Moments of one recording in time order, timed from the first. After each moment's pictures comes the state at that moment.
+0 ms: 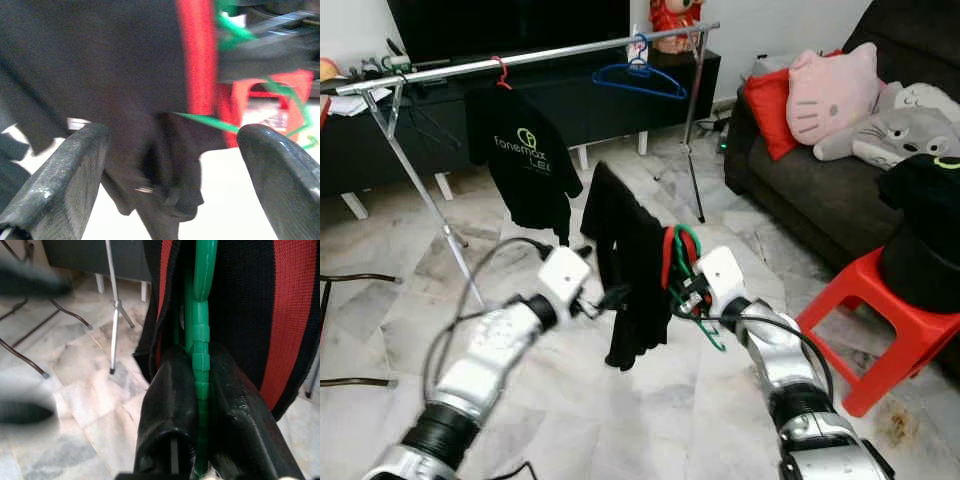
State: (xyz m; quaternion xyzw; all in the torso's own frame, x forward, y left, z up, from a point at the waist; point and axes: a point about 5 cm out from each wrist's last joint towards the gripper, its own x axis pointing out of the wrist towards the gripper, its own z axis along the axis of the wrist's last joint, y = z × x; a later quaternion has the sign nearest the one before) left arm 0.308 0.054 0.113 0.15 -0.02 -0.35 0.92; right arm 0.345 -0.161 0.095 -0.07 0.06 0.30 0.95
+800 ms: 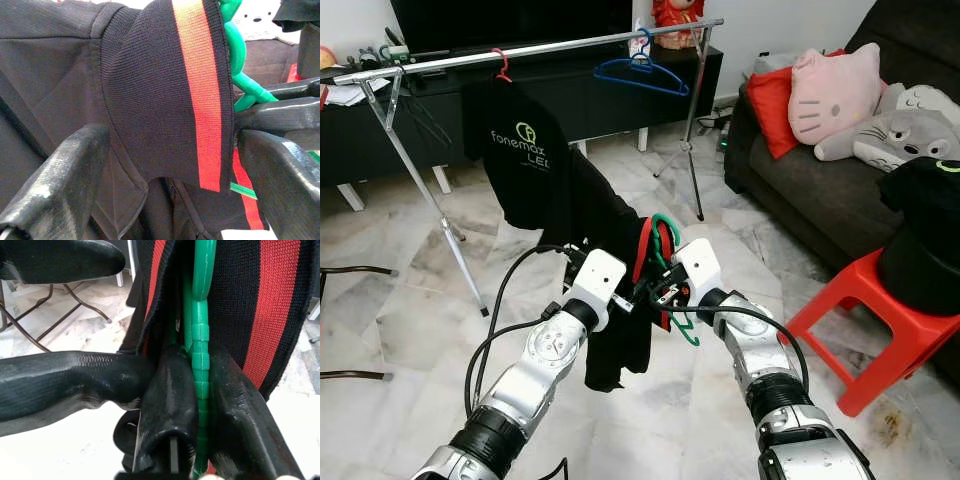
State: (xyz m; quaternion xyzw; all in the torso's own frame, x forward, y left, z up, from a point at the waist) left arm 0.316 0.030 0.119 0.13 -0.05 -0.24 0.96; right arm 0.344 -0.147 0.091 -0.05 0.07 0.34 0.94
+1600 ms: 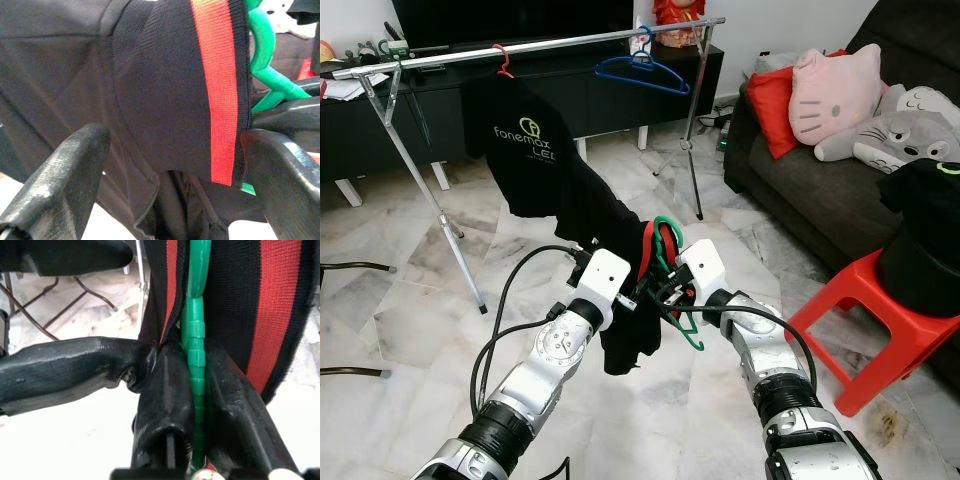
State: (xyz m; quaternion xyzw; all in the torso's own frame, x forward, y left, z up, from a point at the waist) left arm 0.319 0.027 0.115 0.13 -0.04 -0.22 0.96; right arm 0.340 -0.155 0.093 -0.07 0.09 0.37 0.92
